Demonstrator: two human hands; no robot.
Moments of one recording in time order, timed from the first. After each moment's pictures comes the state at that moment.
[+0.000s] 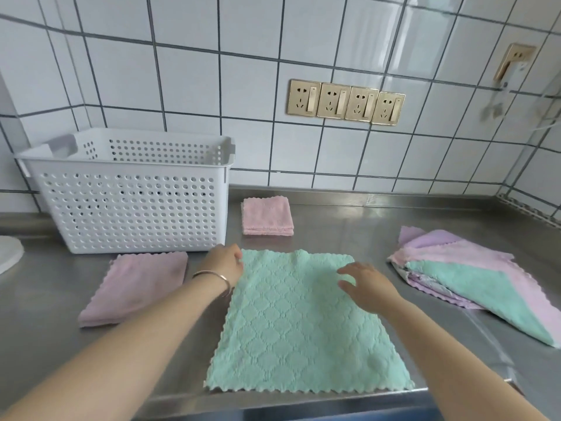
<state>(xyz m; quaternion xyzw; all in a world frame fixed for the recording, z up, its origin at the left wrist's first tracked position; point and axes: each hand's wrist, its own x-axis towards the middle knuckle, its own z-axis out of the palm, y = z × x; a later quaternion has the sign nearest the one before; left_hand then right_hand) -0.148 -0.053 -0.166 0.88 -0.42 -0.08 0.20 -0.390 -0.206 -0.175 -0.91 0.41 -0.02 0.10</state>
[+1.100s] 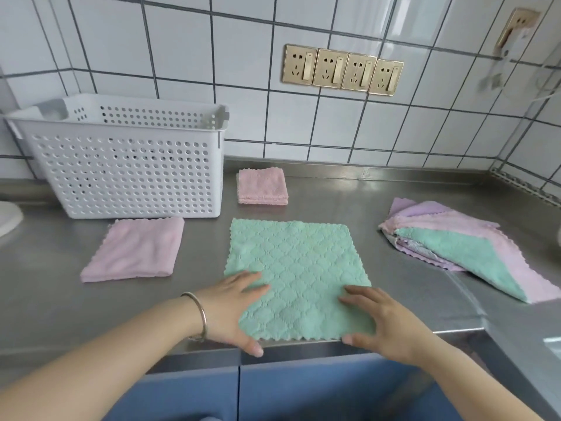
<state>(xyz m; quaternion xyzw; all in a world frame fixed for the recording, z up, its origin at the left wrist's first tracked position) -0.219 0.029 -0.179 0.71 -0.67 -0.20 -0.08 -0.481 -0.125 -0.190 -0.95 0.28 -0.02 0.15</state>
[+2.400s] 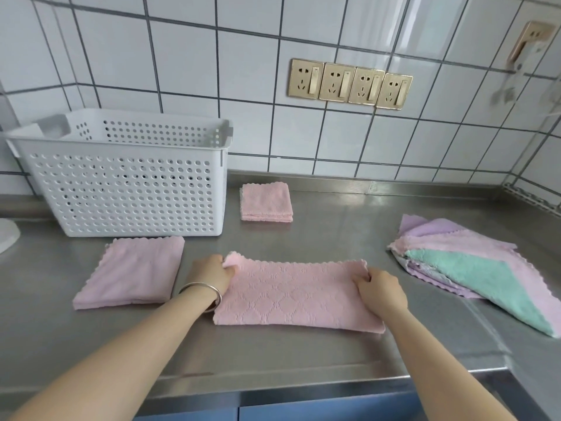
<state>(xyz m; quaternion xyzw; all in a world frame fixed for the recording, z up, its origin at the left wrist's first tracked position) -0.156 -0.038 -0.198 0.90 -0.30 -0.15 0.27 -0.406 -0.199 -0.195 -0.77 0.59 -0.13 0.18</state>
